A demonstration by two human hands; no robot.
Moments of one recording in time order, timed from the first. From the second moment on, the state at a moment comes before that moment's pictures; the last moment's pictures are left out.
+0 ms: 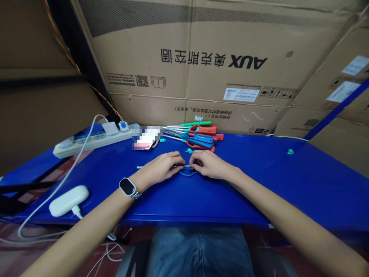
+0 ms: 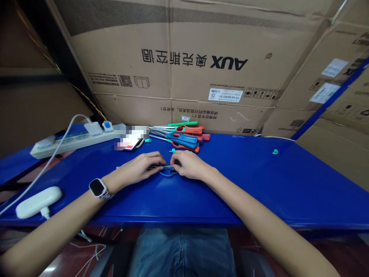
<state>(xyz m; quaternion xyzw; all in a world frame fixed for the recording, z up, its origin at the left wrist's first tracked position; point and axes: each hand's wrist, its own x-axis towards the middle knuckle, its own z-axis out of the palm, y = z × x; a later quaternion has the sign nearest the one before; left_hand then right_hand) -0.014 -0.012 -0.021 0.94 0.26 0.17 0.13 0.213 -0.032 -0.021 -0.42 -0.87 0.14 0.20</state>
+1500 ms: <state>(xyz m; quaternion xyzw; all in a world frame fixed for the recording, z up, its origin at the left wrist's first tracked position) -0.009 -0.031 -0.026 0.95 0.27 0.13 -0.04 0.209 -0.032 -0.034 -0.50 -0.81 0.16 0.27</state>
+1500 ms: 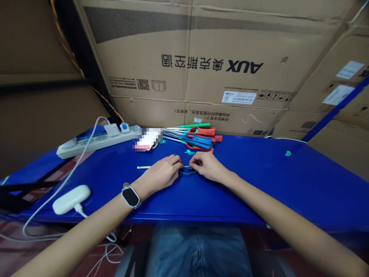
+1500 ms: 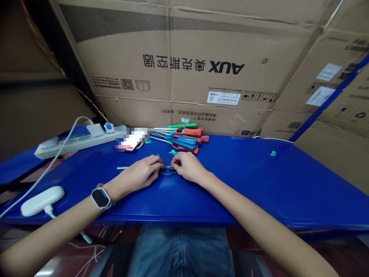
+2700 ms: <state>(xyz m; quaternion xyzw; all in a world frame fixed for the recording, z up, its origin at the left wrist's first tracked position) -0.005 -0.036 -0.029 0.94 0.29 0.16 -0.01 0.205 -0.052 -0.038 -0.52 -0.79 0.11 0.30</state>
